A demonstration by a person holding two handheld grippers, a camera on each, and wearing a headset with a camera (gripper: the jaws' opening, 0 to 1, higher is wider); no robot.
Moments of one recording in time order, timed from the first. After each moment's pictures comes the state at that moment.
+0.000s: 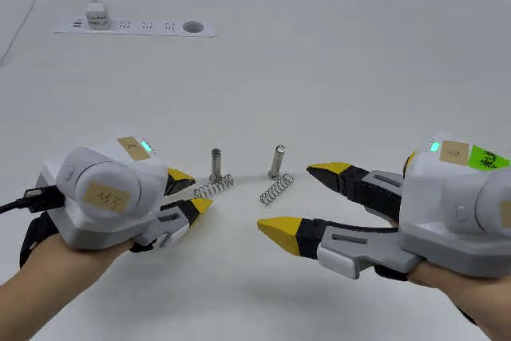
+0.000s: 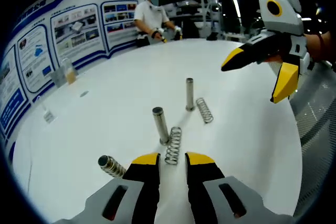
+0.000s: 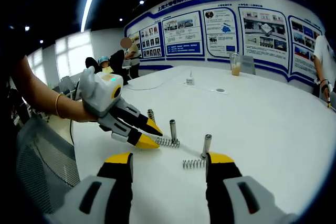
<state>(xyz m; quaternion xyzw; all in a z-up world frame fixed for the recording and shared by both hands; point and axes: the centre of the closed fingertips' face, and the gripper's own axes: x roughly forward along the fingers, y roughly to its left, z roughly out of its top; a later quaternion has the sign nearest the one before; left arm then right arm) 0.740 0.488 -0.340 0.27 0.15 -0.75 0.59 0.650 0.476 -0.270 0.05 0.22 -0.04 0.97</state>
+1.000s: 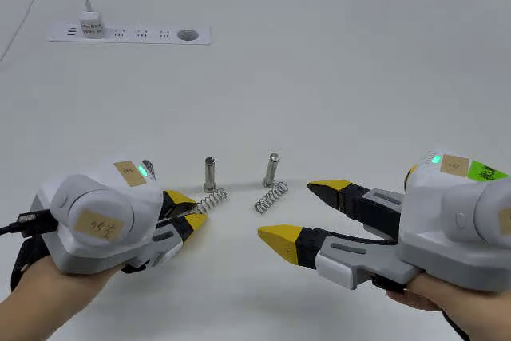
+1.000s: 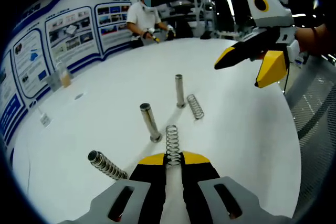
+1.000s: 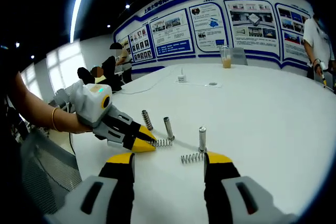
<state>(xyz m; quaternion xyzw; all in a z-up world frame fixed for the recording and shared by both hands) 0.729 0.500 -0.340 0.27 0.13 -0.76 0.57 0.642 0.469 -0.272 0.11 0.21 -0.08 0.97</state>
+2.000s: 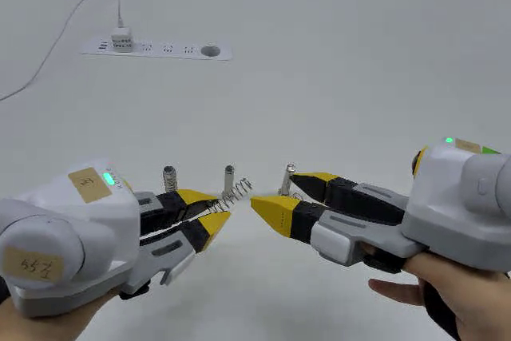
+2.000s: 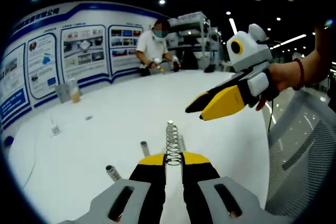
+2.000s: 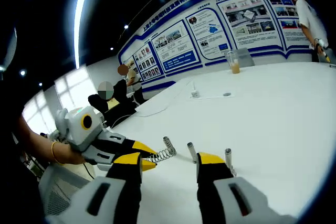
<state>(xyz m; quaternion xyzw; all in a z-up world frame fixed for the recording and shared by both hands) 0.707 0.524 -0.260 0.15 0.09 -0.77 0.61 0.676 0.491 -0.231 0.19 0.14 -0.03 0.97</state>
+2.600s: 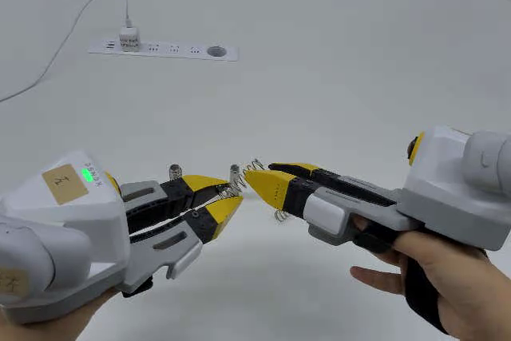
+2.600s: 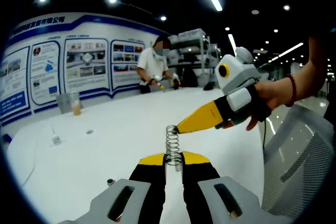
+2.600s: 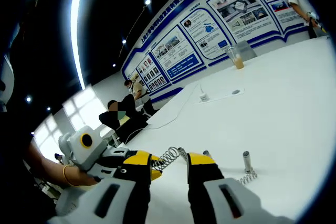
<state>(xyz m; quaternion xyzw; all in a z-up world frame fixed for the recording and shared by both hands) 0.700 0.523 -0.230 0.09 0.05 -0.78 0.61 0.695 0.495 -0.216 0.27 0.10 -0.01 0.96</state>
